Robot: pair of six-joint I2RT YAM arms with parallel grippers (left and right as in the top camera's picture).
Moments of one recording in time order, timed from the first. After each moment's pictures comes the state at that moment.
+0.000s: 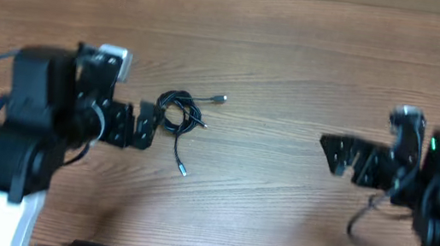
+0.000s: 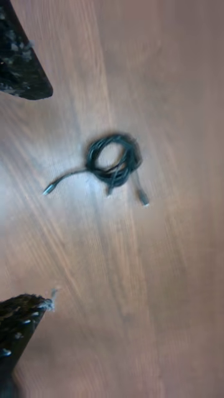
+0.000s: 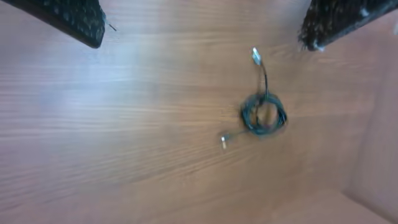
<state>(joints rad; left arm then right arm) -0.09 1.15 1.49 -1.25 0.32 -0.04 -0.01 1.02 1.20 -1.13 -0.47 0.23</state>
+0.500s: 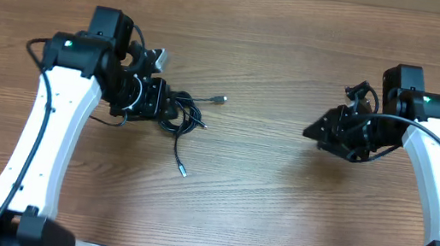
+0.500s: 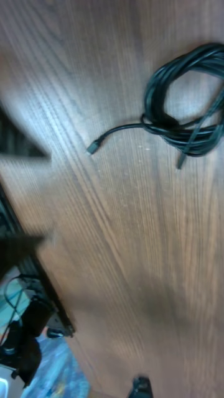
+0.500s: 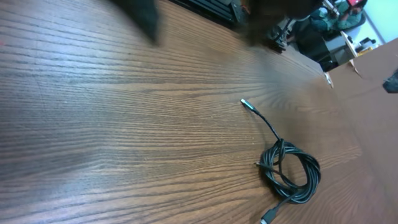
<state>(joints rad) -0.09 1.59 1.49 -1.34 0.50 -0.11 -0.01 1.58 1.30 -1.21 -0.65 0.23</state>
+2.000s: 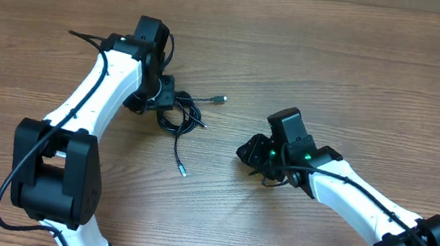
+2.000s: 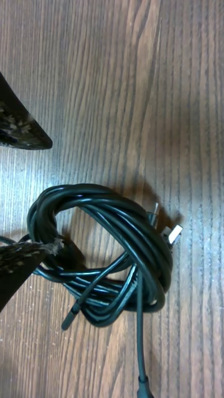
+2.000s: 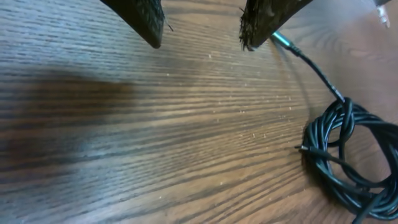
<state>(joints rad) -0.16 1.87 1.42 -1.00 0.04 -0.31 0.53 1.58 0.80 -0.29 -0.30 0.91</state>
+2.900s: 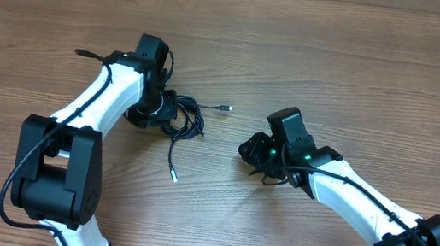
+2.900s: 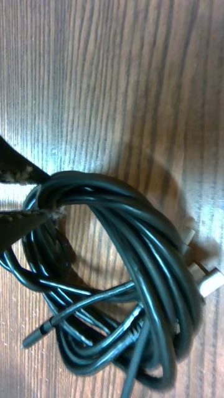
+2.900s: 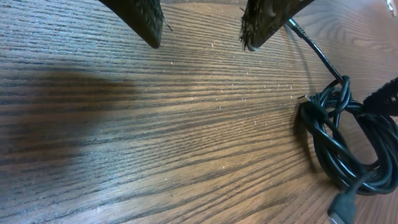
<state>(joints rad) -0.16 1.87 1.27 -0.89 0.14 -0.34 0.53 1.58 0.80 -0.28 -0.27 0.91</state>
